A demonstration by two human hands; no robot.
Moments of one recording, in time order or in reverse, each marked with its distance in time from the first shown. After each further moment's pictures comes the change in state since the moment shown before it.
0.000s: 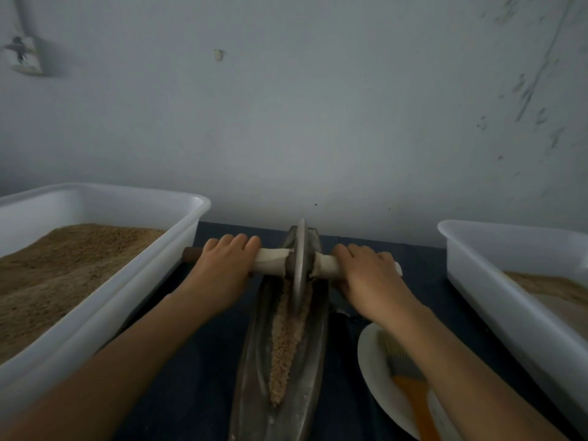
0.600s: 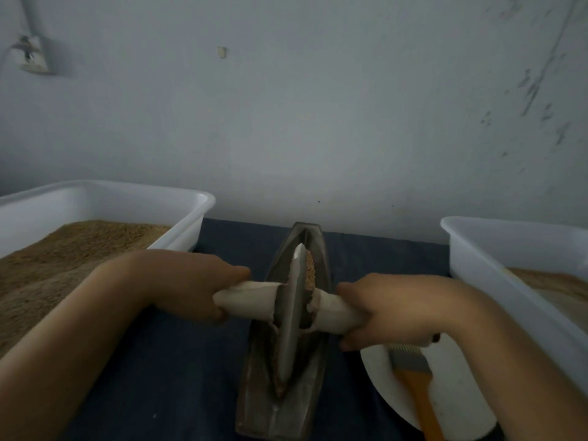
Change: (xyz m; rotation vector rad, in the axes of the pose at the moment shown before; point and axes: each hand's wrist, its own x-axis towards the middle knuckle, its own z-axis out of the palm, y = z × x) left_hand -0.022 -0.007 -0.083 -0.240 -0.827 0.150; right_hand -0.026 -0.015 -0.082 0.275 -0.742 -0.197
